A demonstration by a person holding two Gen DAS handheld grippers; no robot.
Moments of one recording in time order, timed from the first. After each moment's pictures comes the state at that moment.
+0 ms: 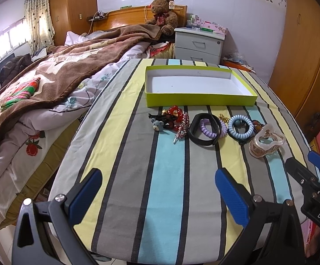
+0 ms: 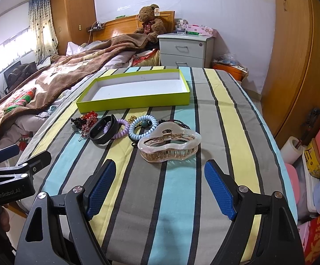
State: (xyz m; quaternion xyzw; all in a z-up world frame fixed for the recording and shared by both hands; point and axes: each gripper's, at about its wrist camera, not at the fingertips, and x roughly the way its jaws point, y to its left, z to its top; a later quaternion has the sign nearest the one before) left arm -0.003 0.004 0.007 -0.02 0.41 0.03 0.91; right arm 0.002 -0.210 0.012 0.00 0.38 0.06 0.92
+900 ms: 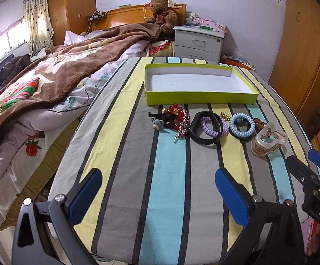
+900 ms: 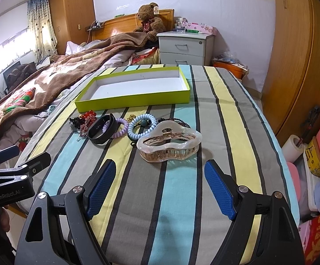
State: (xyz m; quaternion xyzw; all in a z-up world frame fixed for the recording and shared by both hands) left arm 0.001 0.005 0.001 -0.02 0.42 0.03 0.91; right arm 0.005 -0.210 0.008 0.01 0.38 0.06 0.92
